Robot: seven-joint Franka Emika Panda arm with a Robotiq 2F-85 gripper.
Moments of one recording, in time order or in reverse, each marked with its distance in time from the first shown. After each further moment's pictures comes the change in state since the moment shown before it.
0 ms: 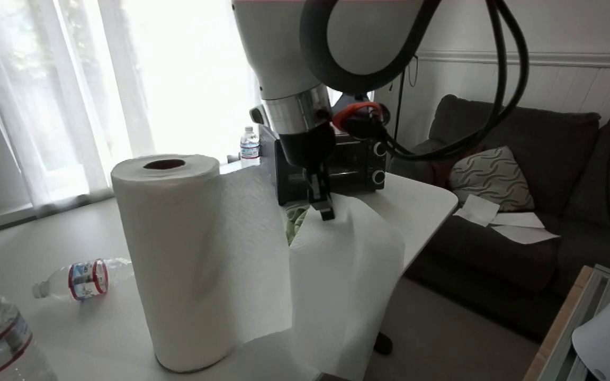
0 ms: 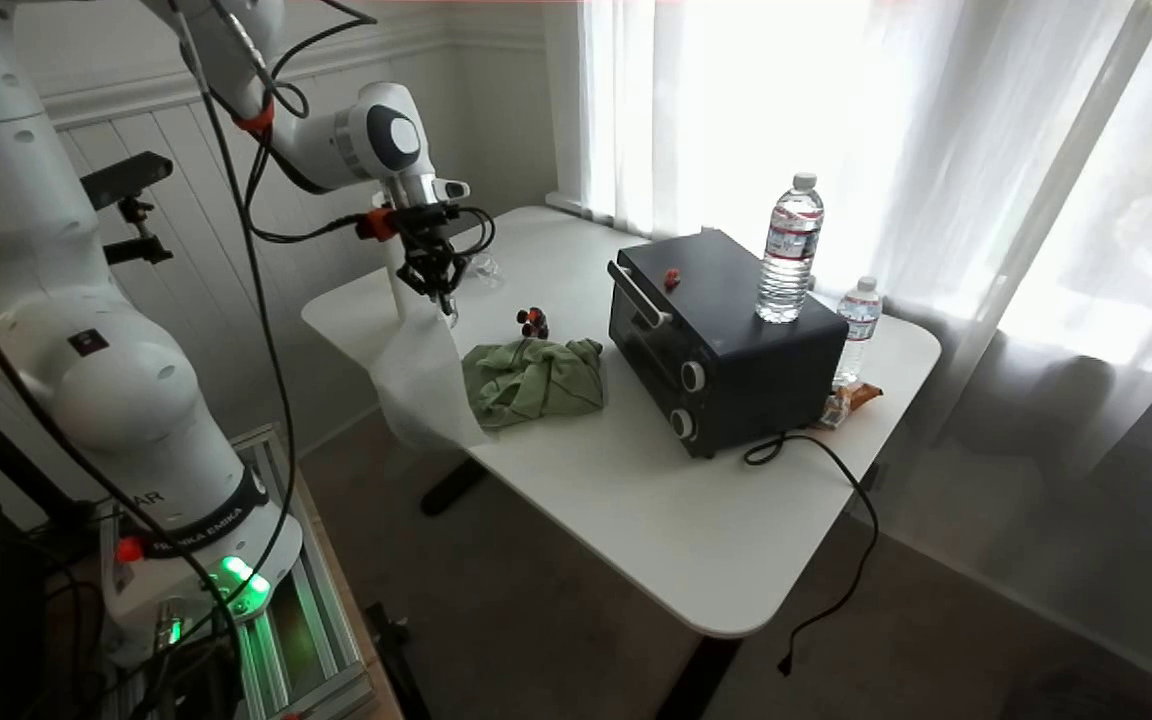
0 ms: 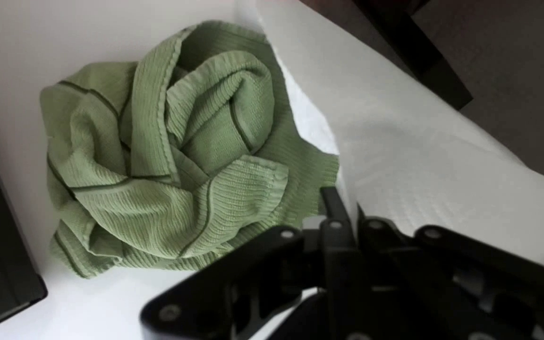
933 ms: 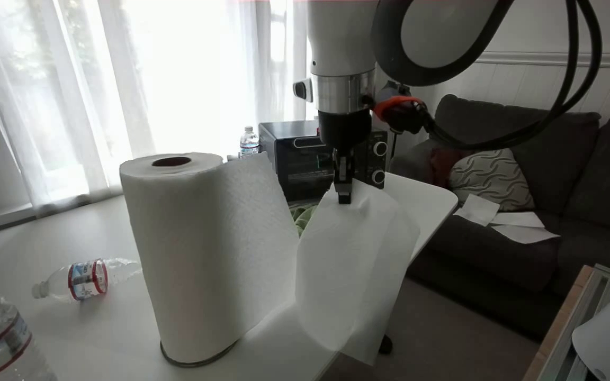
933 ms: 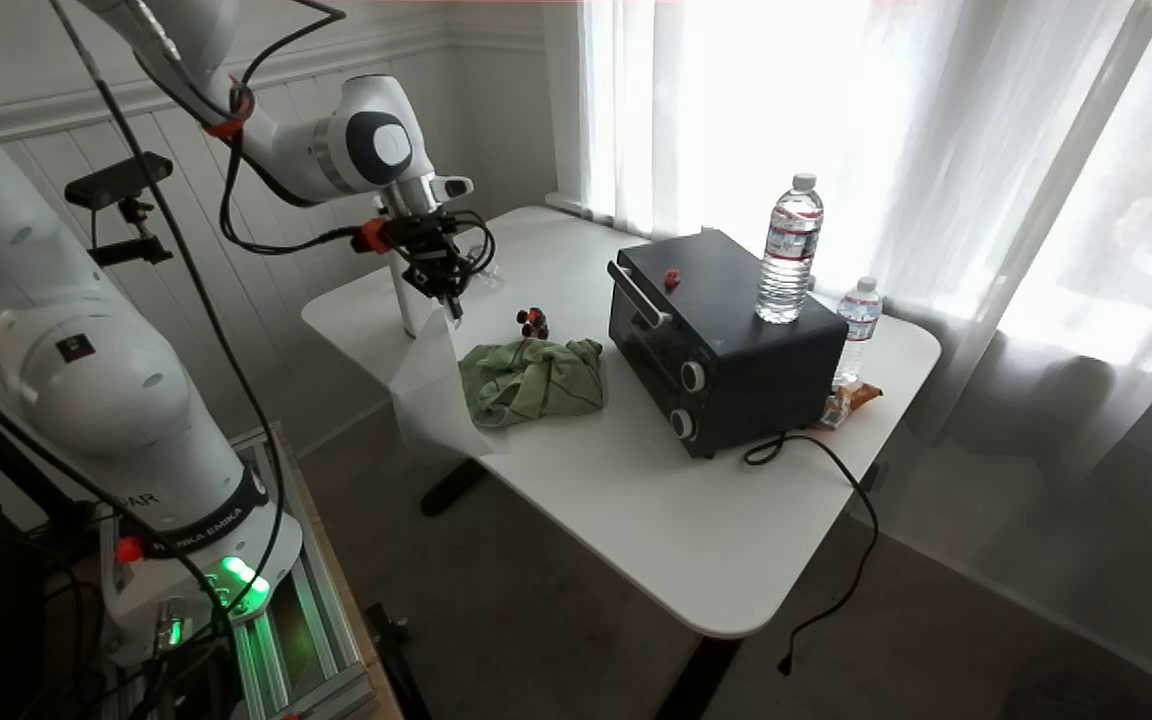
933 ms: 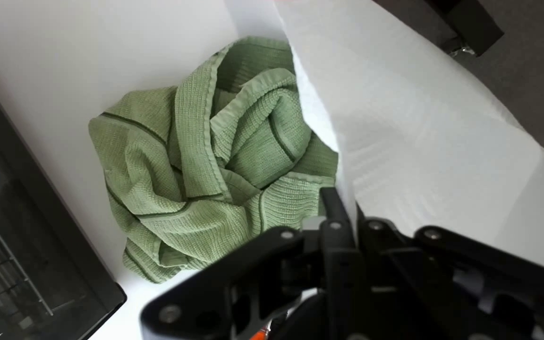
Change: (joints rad) arm -0.084 -0.195 -0.027 -0.214 0.022 0.221 0.003
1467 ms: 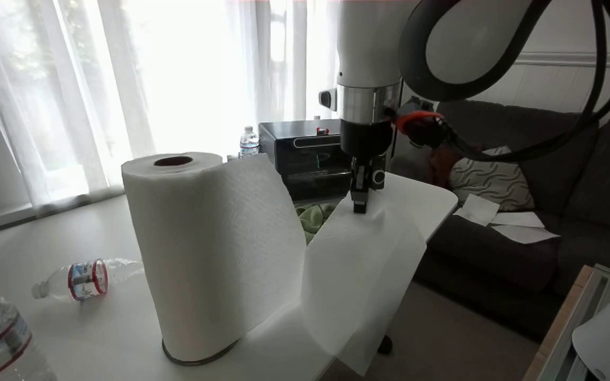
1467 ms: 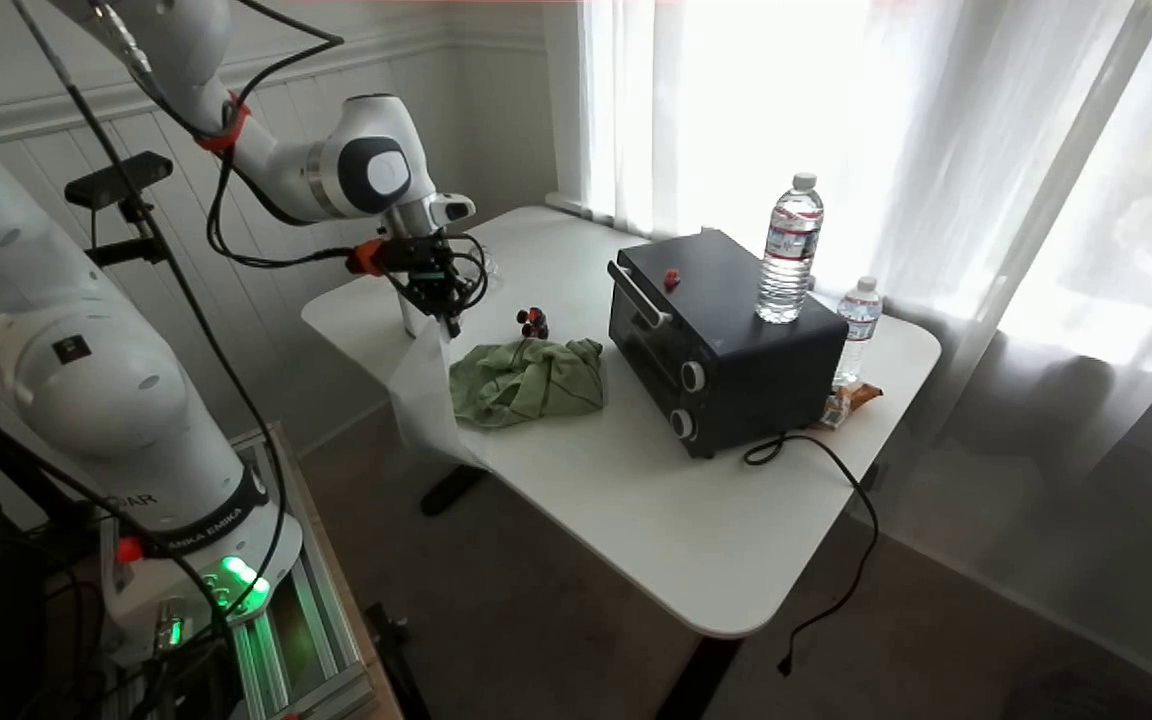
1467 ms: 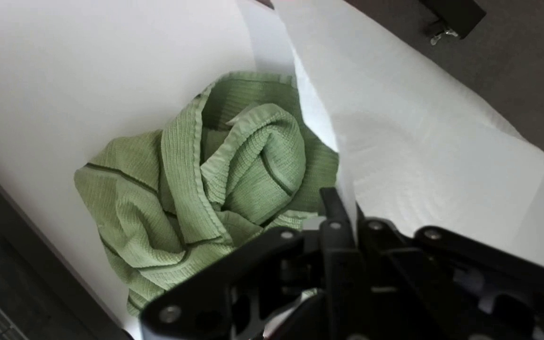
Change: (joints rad) arm -0.024 -0.046 -0.035 -0.116 0.065 0.105 0.000
